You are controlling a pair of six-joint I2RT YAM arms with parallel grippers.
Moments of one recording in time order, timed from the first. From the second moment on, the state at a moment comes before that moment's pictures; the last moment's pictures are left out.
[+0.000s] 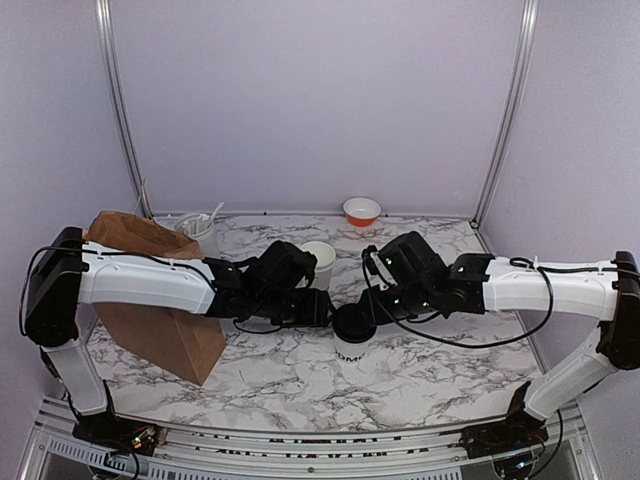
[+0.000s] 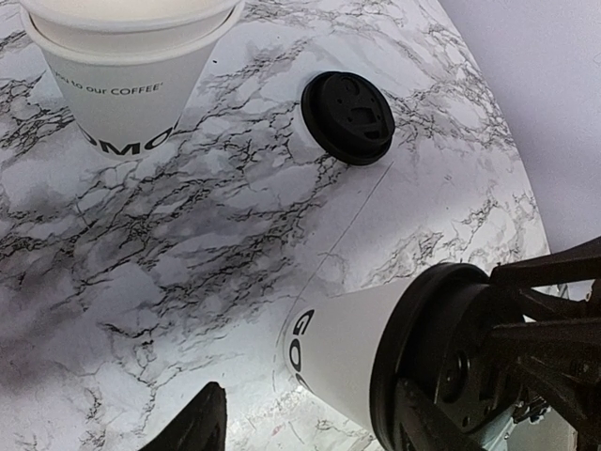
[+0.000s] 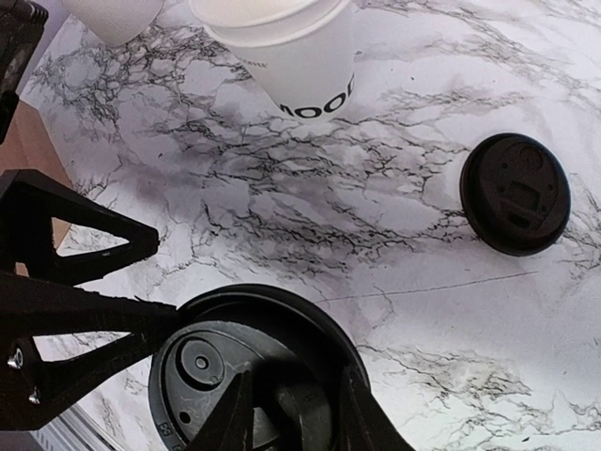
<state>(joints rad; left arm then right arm) -1.04 1.79 1.21 -0.20 -0.05 -0.78 0.93 1.43 1.00 -0.43 0.09 0.54</state>
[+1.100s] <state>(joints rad) -1.04 1.81 1.21 -0.17 -0.05 -0.80 0.92 1.35 0.80 -0.17 0.07 0.72</state>
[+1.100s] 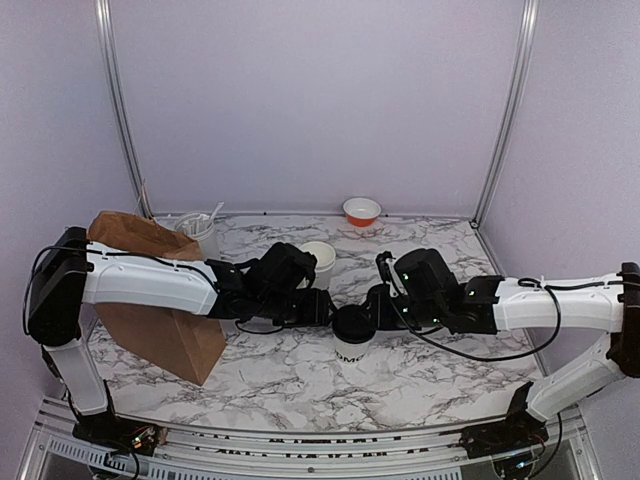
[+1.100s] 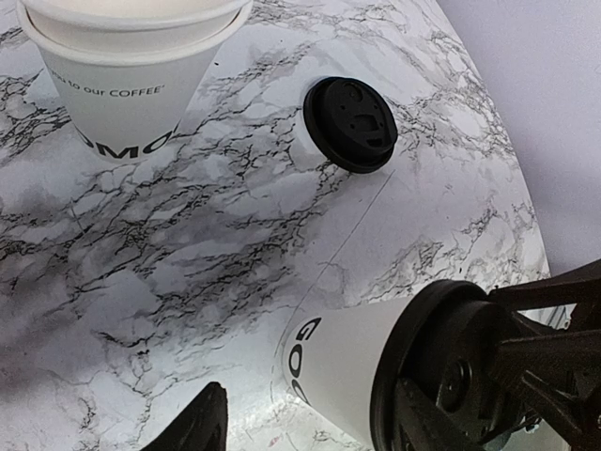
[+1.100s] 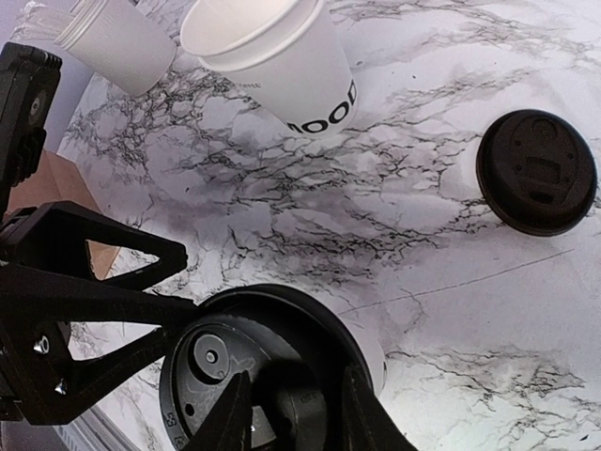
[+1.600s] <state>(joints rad) -1.04 1.81 1.21 -0.17 -0.04 -0.80 0.93 1.34 0.78 -0.15 0.06 0.75</state>
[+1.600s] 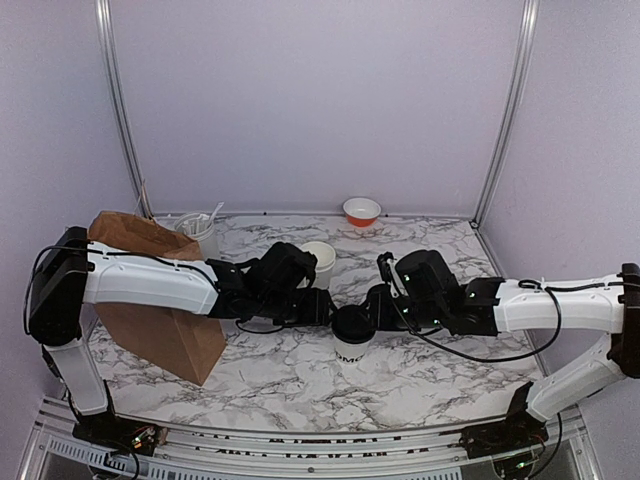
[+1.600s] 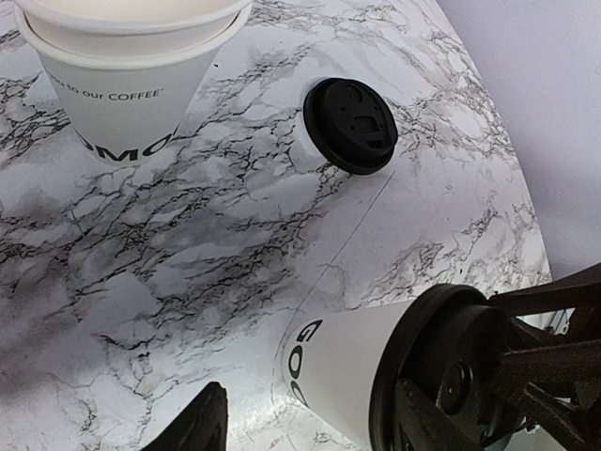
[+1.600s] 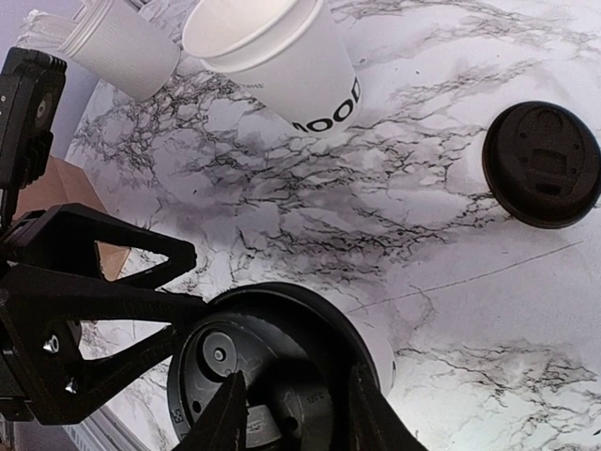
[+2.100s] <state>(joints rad) -1.04 1.83 1.26 -0.22 -0.04 -0.76 0.94 1.34 0.84 -0.25 0.07 0.78</state>
